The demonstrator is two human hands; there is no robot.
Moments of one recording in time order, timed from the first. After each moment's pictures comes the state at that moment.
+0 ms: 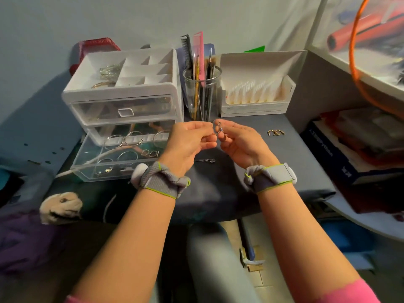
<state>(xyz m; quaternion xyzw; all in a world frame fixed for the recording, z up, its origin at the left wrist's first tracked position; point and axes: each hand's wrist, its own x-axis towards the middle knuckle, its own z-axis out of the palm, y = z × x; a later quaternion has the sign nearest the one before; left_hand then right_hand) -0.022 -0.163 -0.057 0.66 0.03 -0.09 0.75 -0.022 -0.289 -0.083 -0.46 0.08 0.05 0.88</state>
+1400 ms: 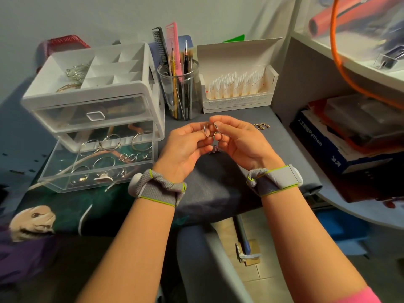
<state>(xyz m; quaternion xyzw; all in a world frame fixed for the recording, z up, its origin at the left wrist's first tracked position) -0.022 -0.203 -0.072 0.61 0.03 -0.15 0.77 -0.036 -0.332 -0.087 -0.49 0.00 0.05 0.87</state>
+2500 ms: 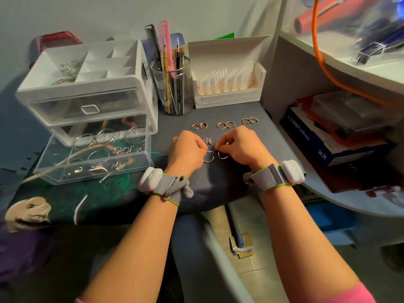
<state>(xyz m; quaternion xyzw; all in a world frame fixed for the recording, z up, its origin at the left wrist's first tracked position) -0.036 -0.208 -0.100 0.93 -0.03 -0.03 0.37 -0.057 -0.354 -0.099 -0.94 0.05 0.00 0.33</state>
